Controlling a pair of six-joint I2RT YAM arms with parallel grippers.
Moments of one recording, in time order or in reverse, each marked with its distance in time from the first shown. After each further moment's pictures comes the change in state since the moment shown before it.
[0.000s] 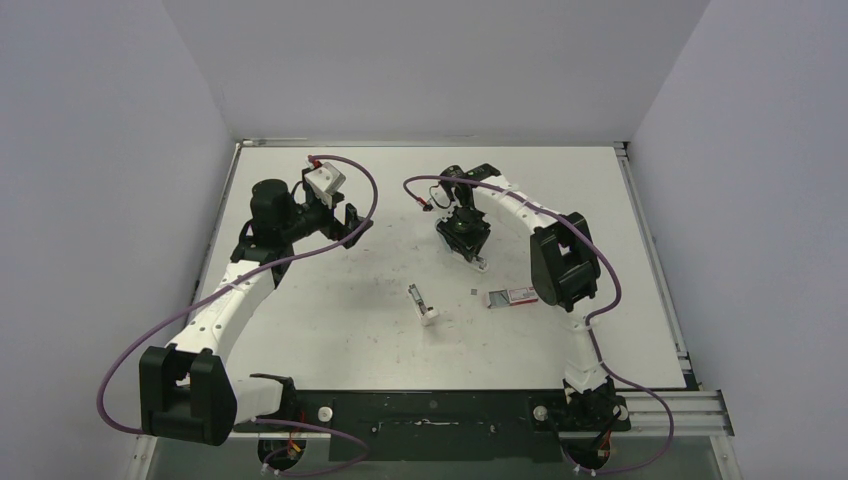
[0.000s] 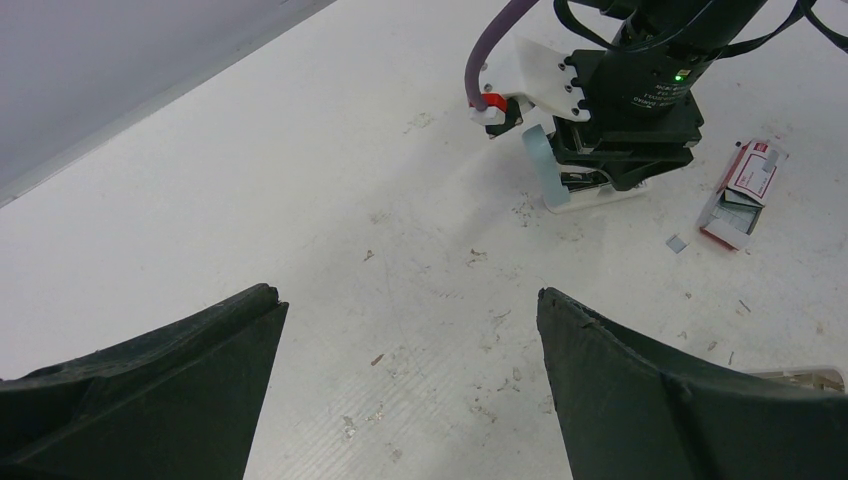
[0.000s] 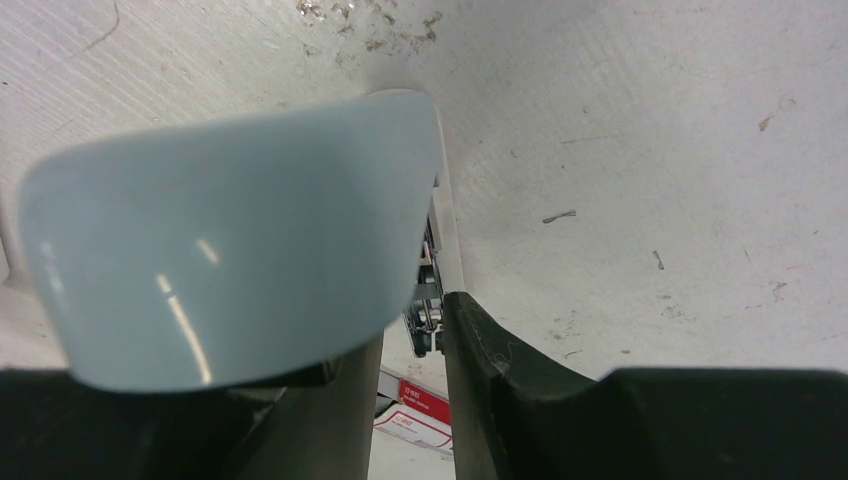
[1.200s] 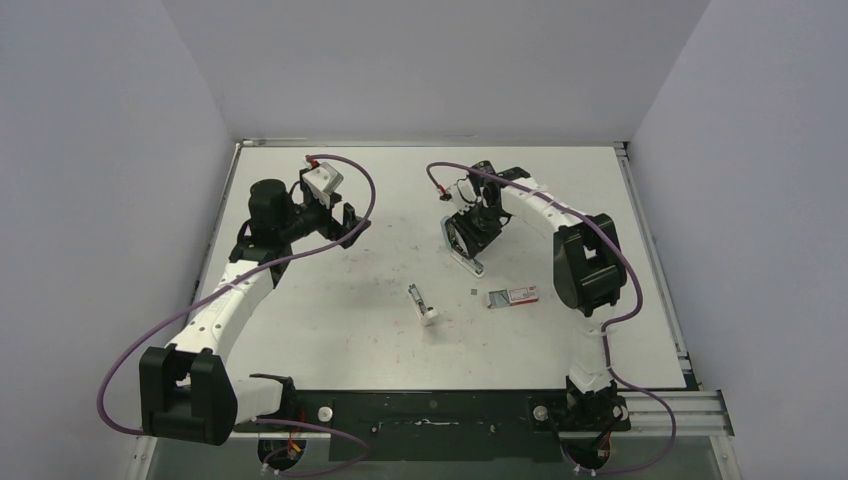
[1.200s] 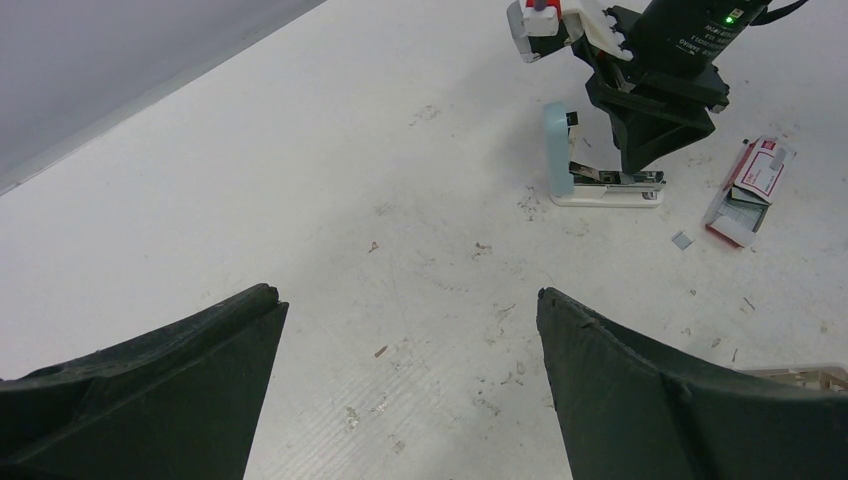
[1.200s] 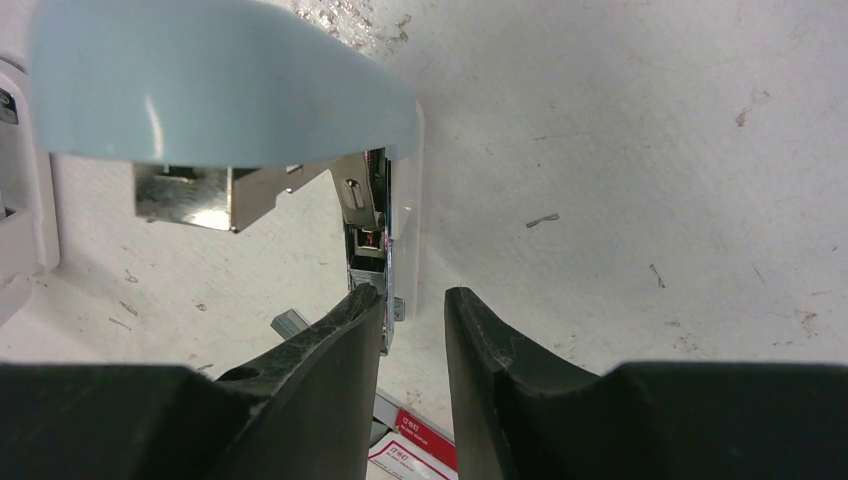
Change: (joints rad) left arm 0.014 0.000 0.000 -0.015 0.000 0.002; right arm -0.117 -0.127 -0.203 0.203 -0.209 -0.024
